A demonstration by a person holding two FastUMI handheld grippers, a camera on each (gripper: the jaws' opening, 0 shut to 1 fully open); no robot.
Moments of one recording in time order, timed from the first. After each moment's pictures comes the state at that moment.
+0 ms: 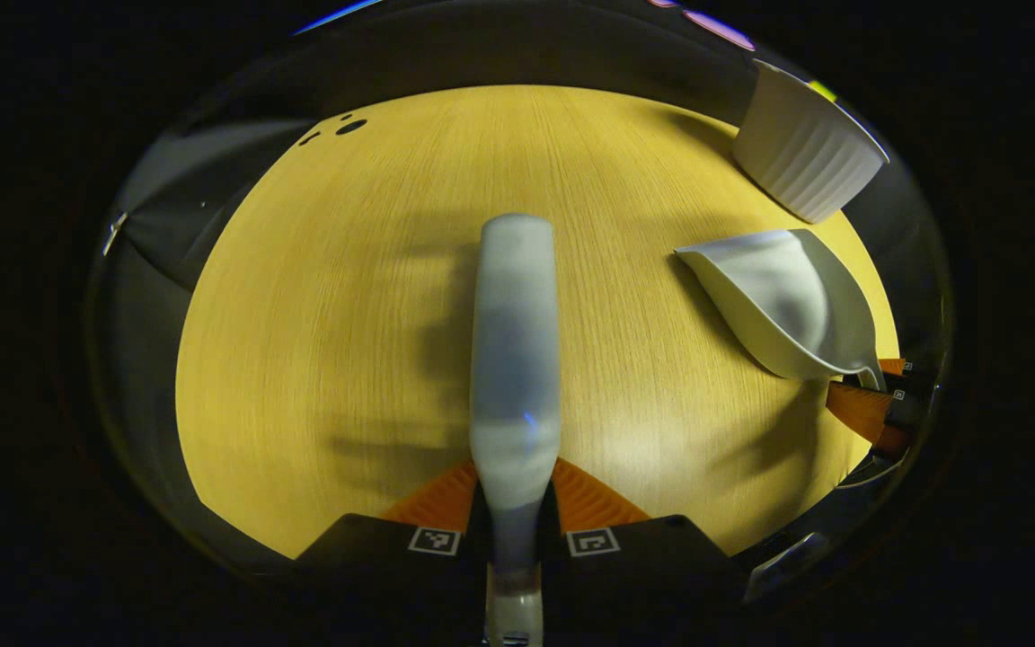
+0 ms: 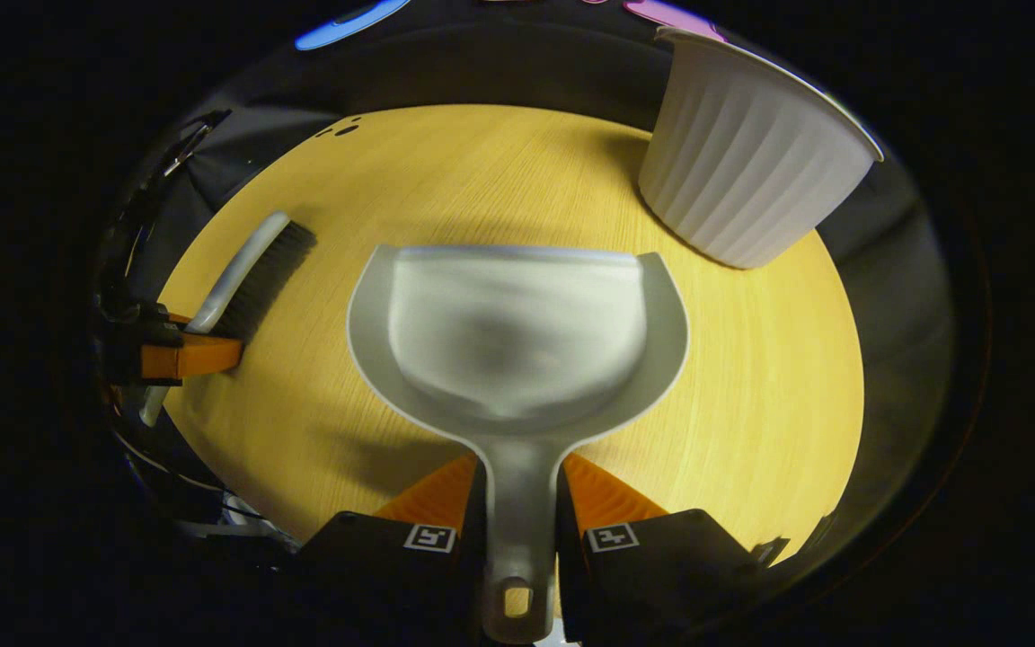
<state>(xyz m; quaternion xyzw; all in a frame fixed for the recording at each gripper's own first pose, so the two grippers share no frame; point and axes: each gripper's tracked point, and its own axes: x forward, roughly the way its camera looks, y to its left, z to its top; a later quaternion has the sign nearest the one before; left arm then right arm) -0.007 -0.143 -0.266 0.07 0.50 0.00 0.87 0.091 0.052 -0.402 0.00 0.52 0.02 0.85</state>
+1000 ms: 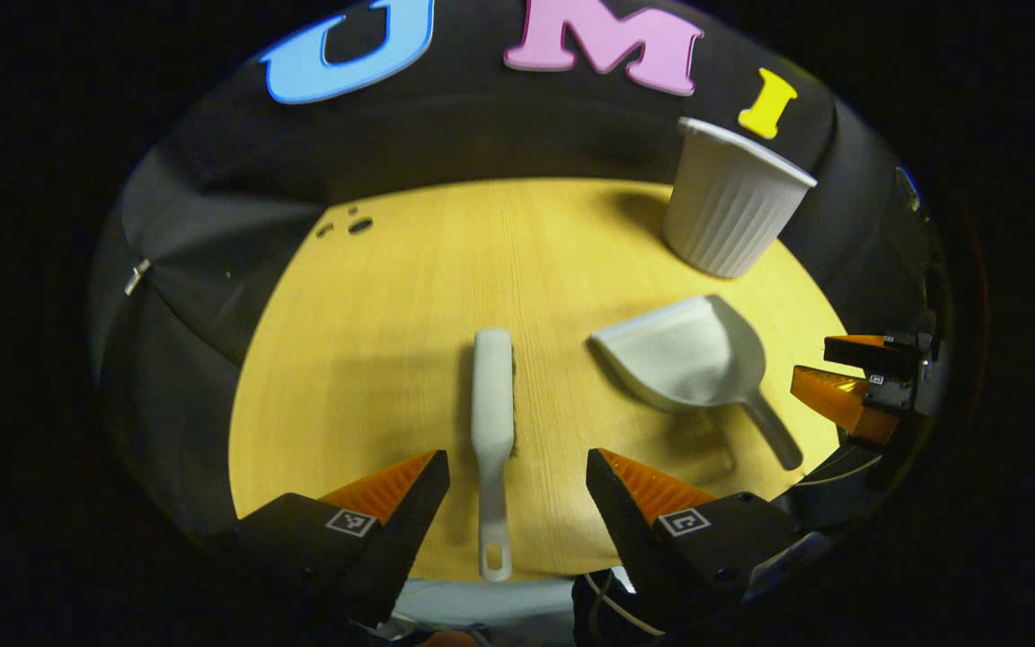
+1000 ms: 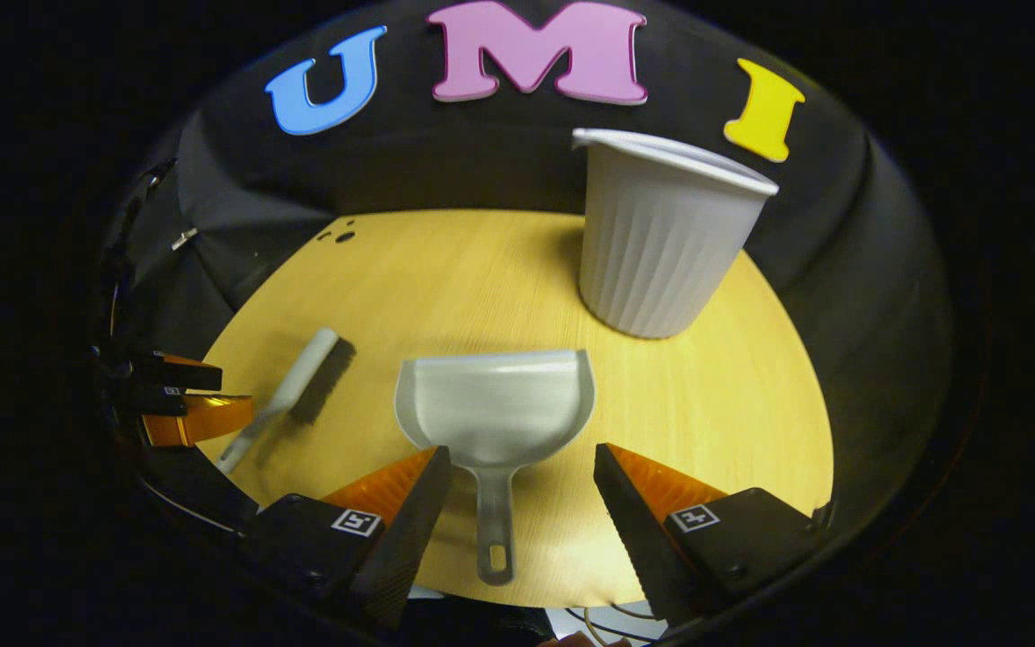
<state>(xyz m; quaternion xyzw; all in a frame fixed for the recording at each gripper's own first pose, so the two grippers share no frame) -0.052 -0.184 -0.131 0.07 0.32 -0.03 0.94 0.091 0.023 -0.244 0.03 0.32 -0.03 0.95</state>
